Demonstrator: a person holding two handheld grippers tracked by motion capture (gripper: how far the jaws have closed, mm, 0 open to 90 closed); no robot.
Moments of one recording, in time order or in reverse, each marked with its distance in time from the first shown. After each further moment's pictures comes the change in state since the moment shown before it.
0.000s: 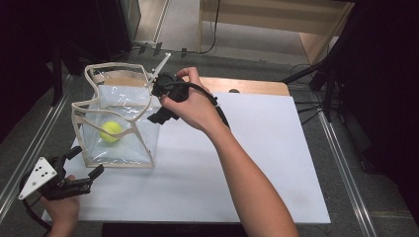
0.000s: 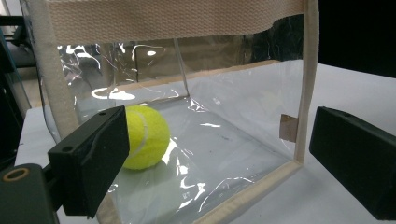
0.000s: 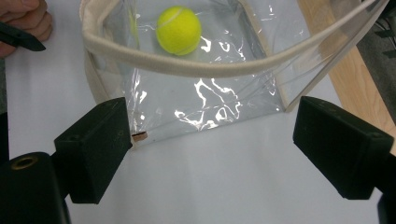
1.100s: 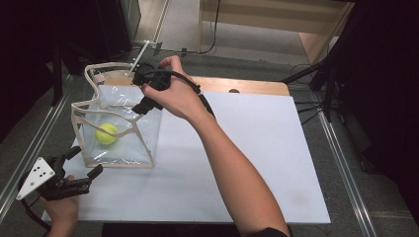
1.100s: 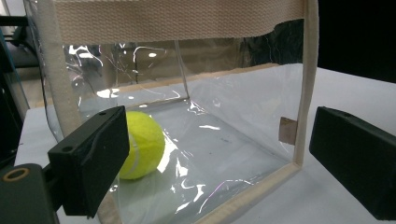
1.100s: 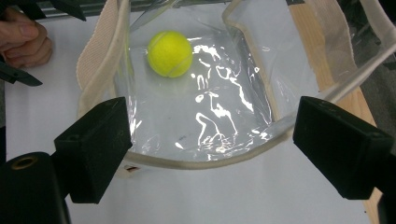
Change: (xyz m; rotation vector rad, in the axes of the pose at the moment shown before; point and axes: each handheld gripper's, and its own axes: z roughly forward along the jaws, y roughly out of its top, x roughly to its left) left arm 0.001 0.000 -0.002 -0.011 -0.005 -0.014; right arm -0.006 0.044 0.010 0.005 0.008 -0.030
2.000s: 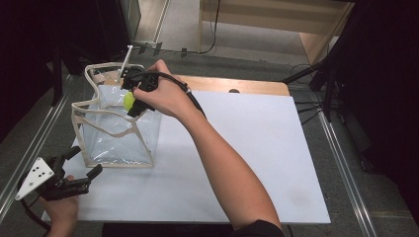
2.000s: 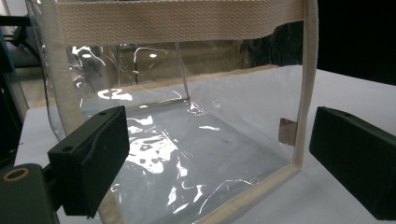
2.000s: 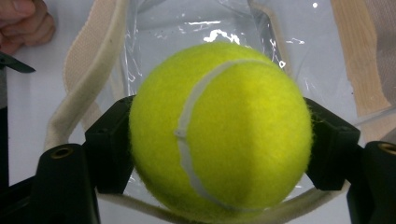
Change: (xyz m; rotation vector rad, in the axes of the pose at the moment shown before) left arm 0.001 0.000 -0.001 -0.006 0.001 -0.003; right arm -0.003 0.018 0.033 0.116 0.068 -0.067
